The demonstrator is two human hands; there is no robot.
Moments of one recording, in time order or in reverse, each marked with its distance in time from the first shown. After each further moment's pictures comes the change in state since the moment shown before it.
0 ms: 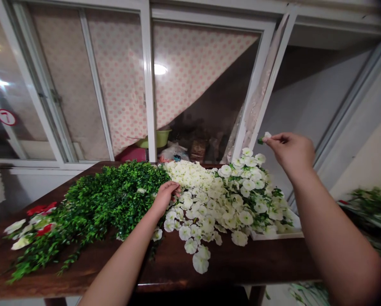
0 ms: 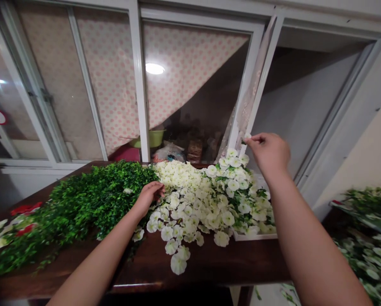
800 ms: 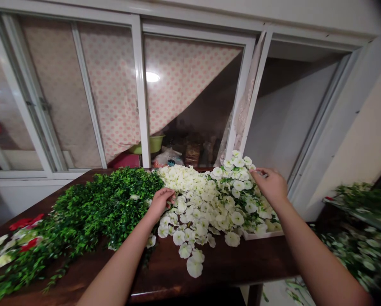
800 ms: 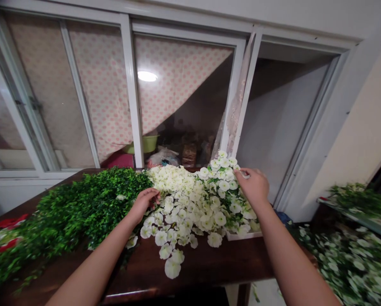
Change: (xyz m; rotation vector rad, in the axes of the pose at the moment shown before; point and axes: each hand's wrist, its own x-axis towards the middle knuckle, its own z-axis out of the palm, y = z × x) left_hand 0.002 -0.009 0.001 0.077 -0.043 -0.002; right_hand -0.084 0.061 0.019 -0.234 -0.076 0.113
